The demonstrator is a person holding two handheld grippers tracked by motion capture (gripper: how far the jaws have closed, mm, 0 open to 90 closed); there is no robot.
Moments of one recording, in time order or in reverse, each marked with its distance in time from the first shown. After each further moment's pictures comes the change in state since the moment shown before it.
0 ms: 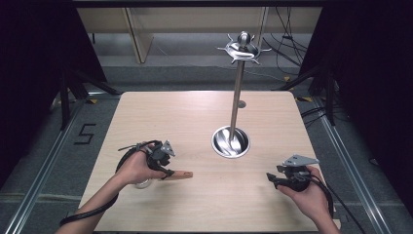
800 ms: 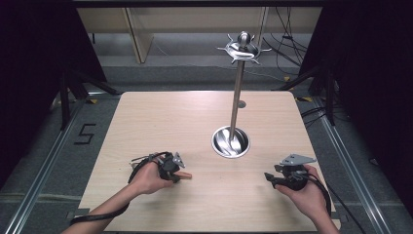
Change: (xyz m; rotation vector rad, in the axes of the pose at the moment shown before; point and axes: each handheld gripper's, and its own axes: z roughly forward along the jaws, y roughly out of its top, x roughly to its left) left arm -0.024 0.008 0.043 0.018 -0.048 -0.021; right arm 0.001 0.004 0.005 0.012 0.009 -0.018
